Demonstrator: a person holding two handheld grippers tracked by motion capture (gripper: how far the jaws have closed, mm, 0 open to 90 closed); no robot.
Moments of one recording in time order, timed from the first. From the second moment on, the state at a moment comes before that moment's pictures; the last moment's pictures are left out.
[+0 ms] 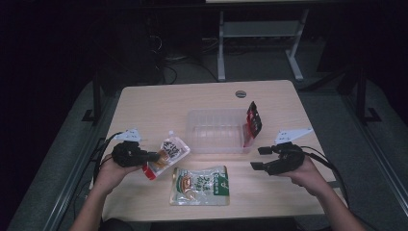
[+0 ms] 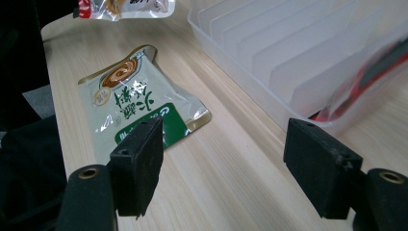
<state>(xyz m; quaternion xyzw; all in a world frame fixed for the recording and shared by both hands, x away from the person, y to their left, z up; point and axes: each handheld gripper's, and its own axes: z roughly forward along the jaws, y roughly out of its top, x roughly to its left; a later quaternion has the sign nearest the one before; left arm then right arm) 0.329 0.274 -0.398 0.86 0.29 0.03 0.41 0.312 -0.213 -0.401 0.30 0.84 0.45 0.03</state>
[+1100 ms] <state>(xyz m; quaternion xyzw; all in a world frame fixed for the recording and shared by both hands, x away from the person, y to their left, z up) 0.314 0.171 -0.390 0.89 0.15 -0.01 0.44 0.336 -0.172 -0.392 0.25 0.84 0.49 -0.02</state>
